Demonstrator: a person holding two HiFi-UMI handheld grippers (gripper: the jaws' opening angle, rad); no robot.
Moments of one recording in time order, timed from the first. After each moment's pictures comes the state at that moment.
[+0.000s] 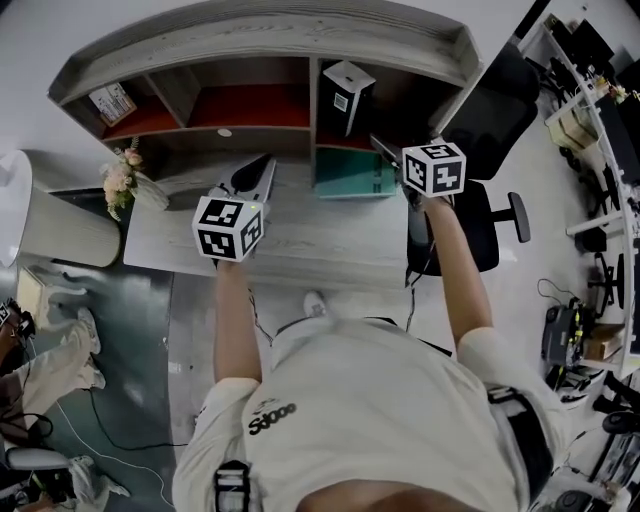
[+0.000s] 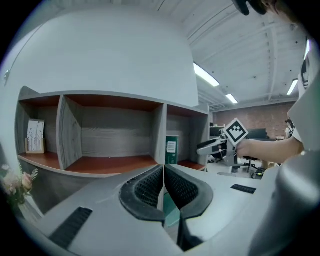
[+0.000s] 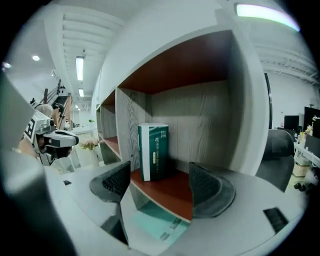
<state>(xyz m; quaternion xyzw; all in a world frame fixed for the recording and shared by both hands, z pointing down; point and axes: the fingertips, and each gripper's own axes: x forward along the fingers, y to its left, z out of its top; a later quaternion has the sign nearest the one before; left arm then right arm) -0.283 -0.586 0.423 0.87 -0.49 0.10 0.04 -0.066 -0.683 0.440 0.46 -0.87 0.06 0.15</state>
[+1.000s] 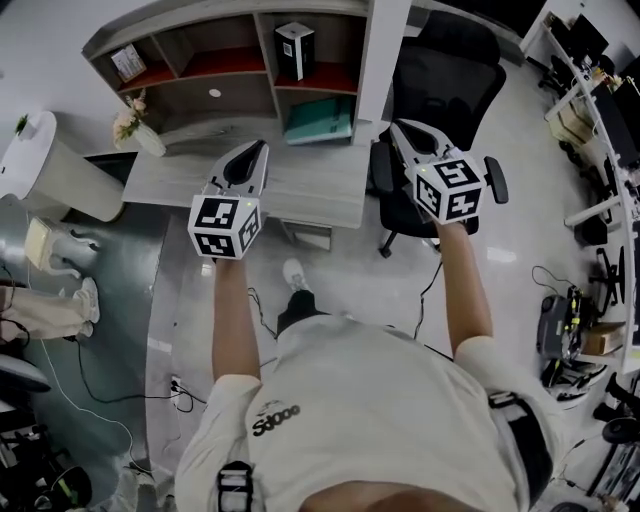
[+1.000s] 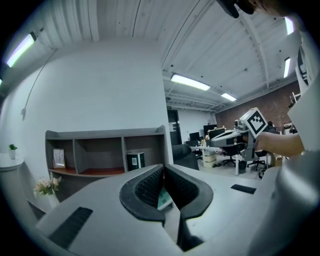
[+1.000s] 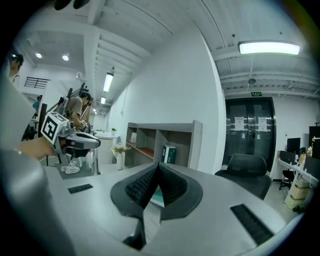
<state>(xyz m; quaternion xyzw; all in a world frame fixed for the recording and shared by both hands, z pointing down) -0.127 -0.332 0.367 0.84 -0.54 0.08 -0.04 0.086 -0.386 0.355 0.42 -0.90 -0.04 0.10</state>
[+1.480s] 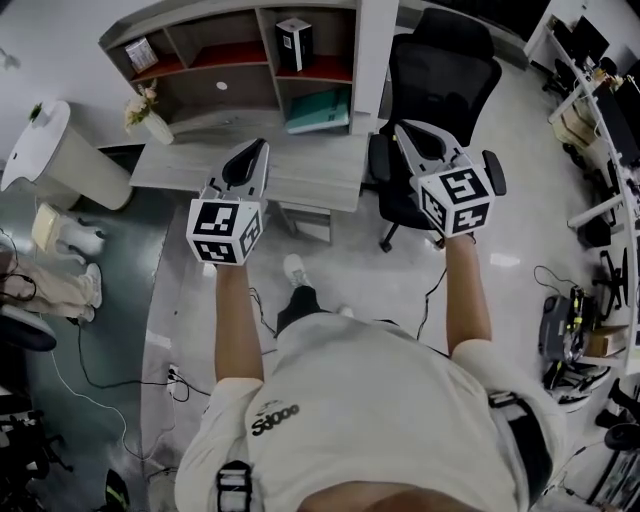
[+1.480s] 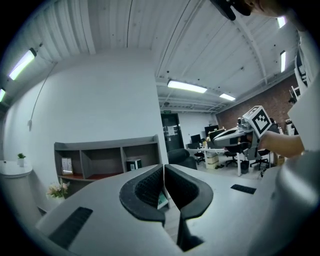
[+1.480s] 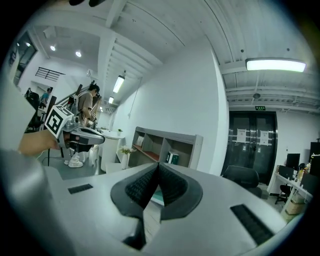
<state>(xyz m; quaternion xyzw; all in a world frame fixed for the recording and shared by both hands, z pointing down) -0.087 -0.238 0.339 0.82 -0.56 0.07 -0.07 0.119 -0.285 0.326 0.41 -0.90 -0.11 0.09</state>
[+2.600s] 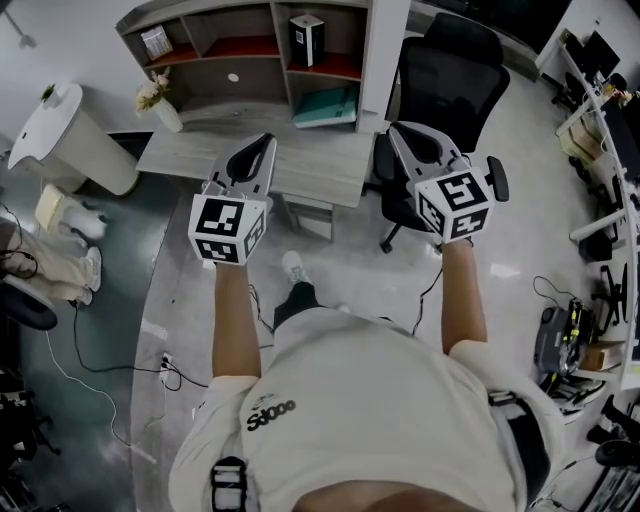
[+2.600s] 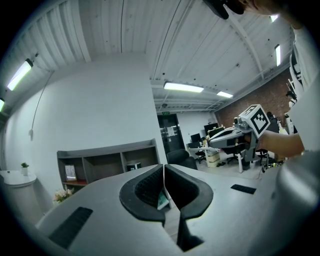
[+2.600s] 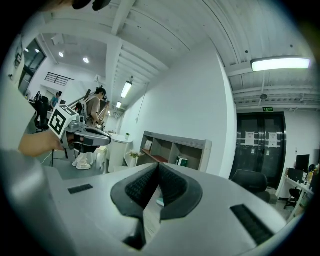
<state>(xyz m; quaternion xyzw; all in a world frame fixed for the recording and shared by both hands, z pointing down) -0.072 -0.202 0.327 0.82 -0.56 0.08 -0.10 0.104 -0.250 0.322 0.36 -0.92 -0.12 0.08</state>
